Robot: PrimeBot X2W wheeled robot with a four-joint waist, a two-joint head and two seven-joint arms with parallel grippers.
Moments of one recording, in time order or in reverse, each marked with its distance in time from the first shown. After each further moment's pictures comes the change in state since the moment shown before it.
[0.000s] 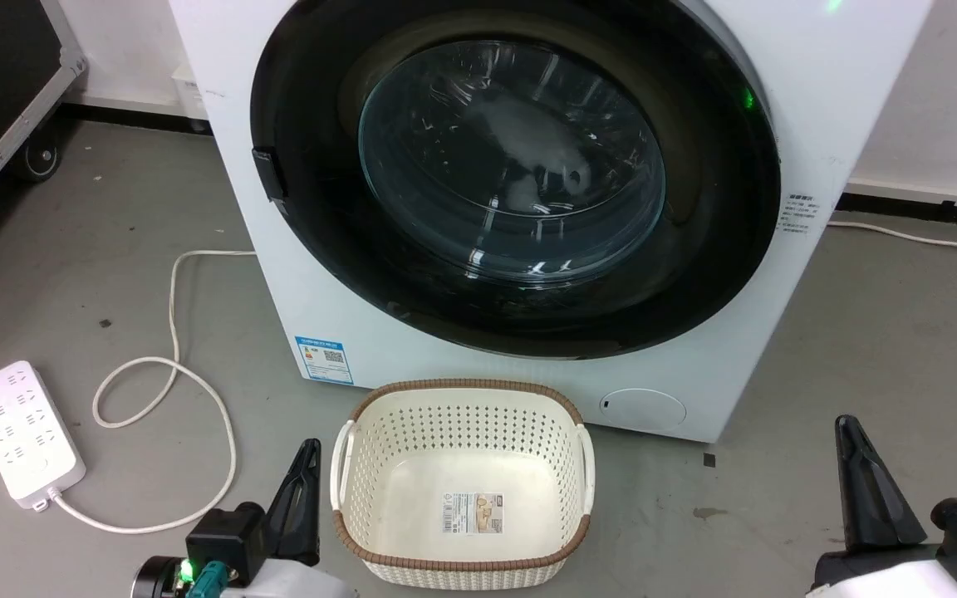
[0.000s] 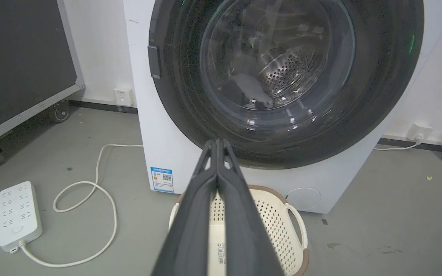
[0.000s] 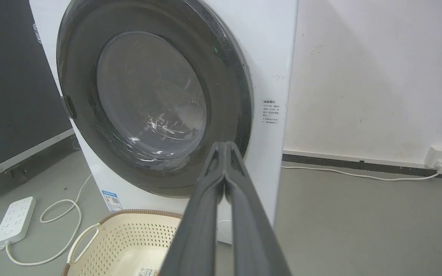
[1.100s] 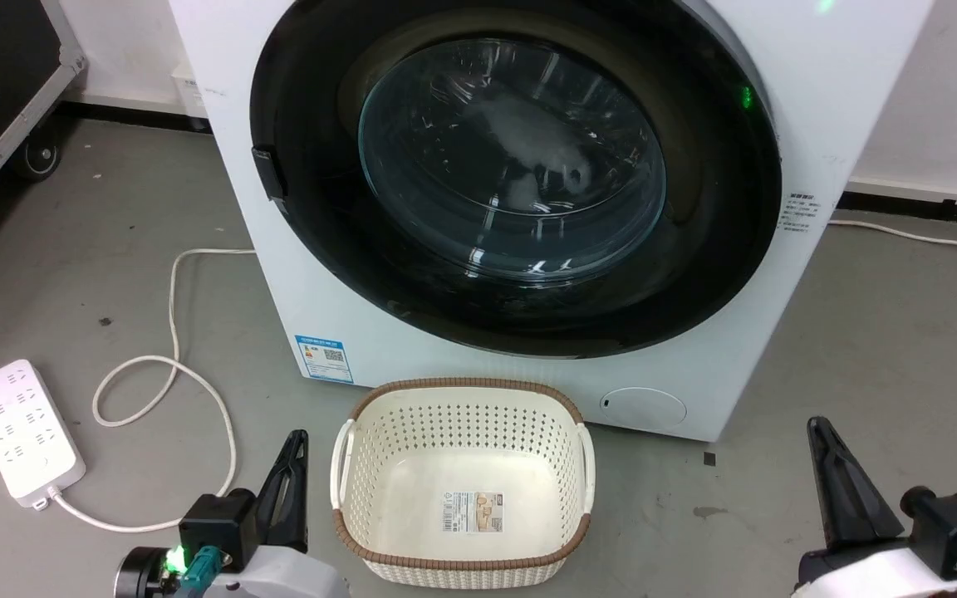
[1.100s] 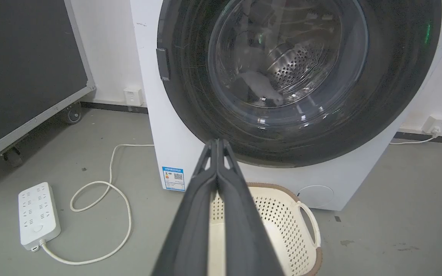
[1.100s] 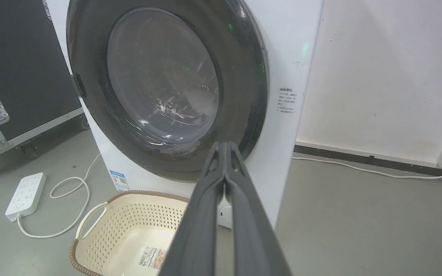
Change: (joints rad) left arm 0.000 0.000 0.026 -0.051 0.040 0.012 0.072; right arm -0.010 0.000 0.023 0.002 -0.036 0.000 0.071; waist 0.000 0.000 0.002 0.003
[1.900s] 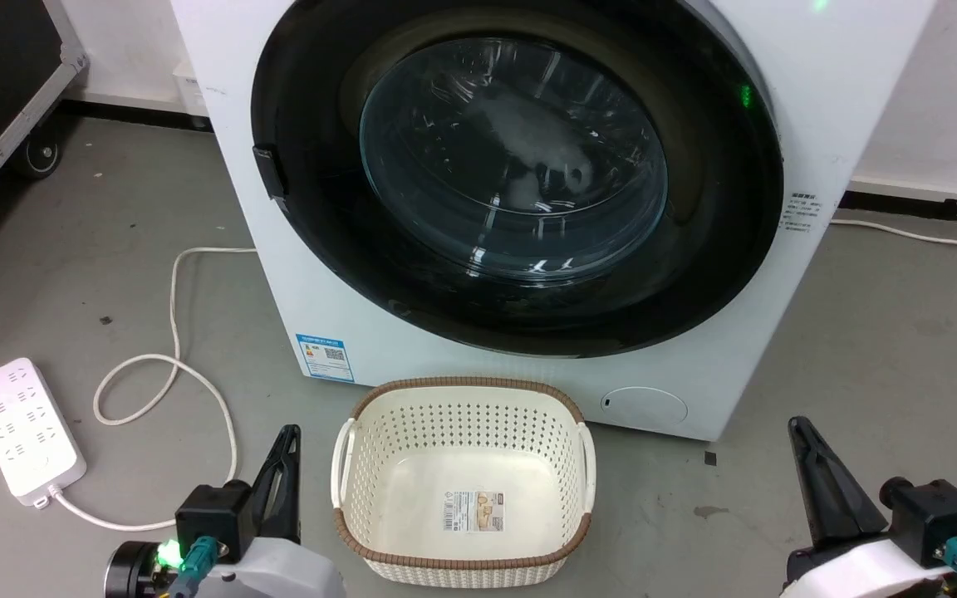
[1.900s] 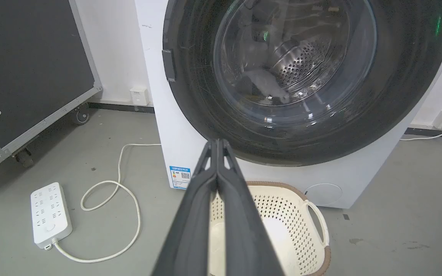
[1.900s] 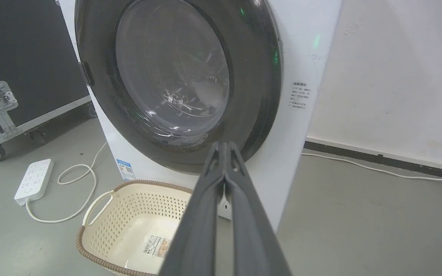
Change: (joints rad) left arm 0.000 0.000 0.016 -0.035 0.031 0.011 0.048; right arm -0.018 0.000 0.018 0.001 -0.019 0.000 0.050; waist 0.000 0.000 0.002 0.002
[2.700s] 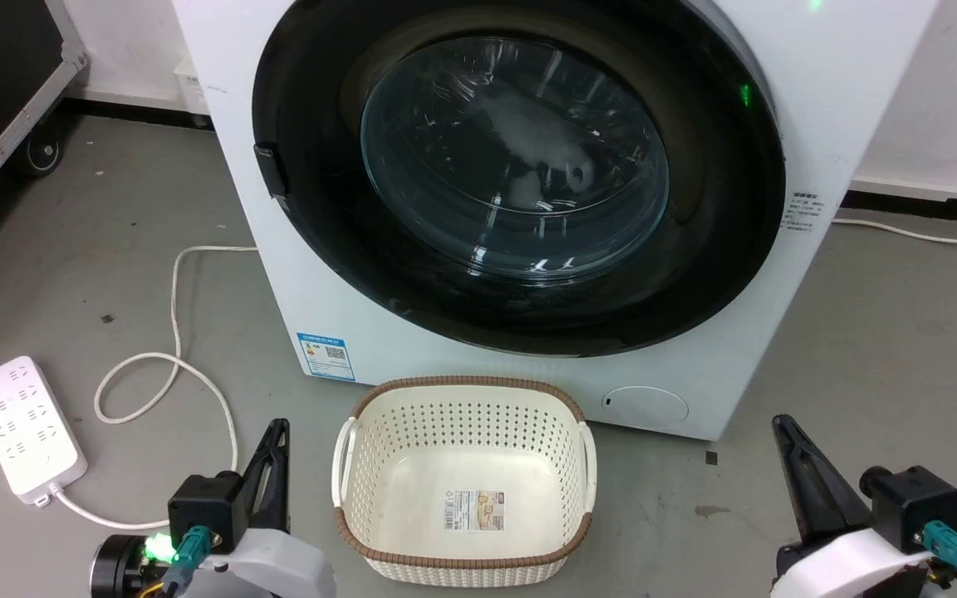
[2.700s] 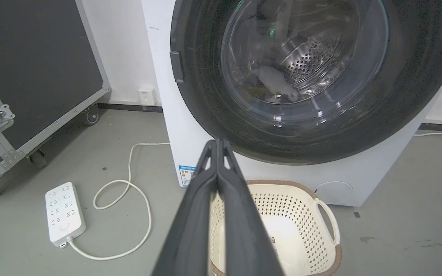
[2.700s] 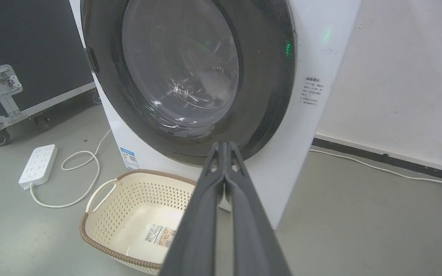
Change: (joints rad) left arm 0.000 0.000 0.022 -0.038 0.030 0.007 0.053; right arm -0.018 0.000 0.016 0.002 -0.027 0.000 0.054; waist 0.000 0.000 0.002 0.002
